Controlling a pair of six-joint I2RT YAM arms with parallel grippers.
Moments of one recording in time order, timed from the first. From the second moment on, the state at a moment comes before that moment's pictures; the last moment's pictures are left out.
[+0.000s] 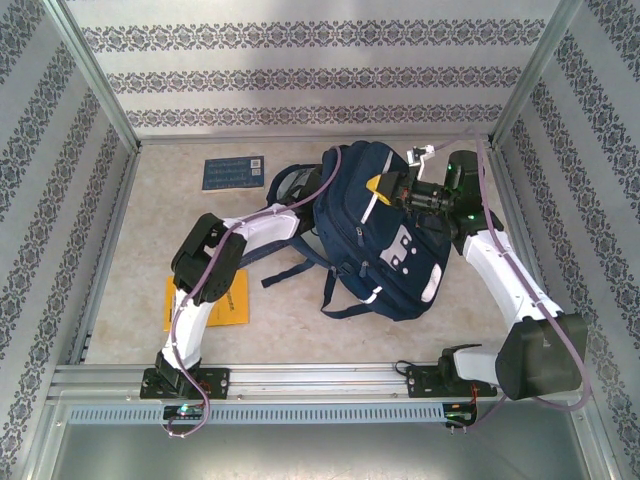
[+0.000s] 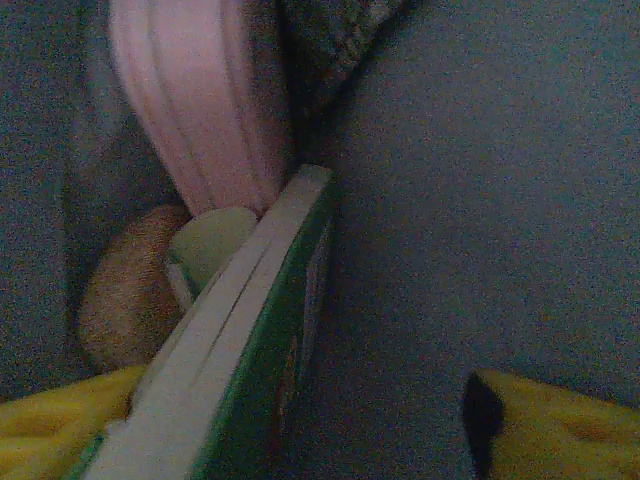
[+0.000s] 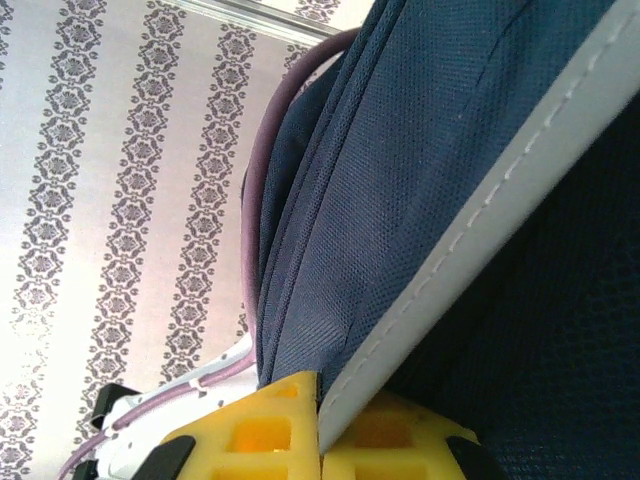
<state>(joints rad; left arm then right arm) -0.62 2.12 1.53 0.07 0.78 -1.09 0.12 1.28 1.01 -0.02 -1.00 1.03</state>
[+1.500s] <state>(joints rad) -0.10 1.16 1.07 -0.66 0.29 -0.78 0.20 1.34 1.20 -0.56 -0.02 0.50</state>
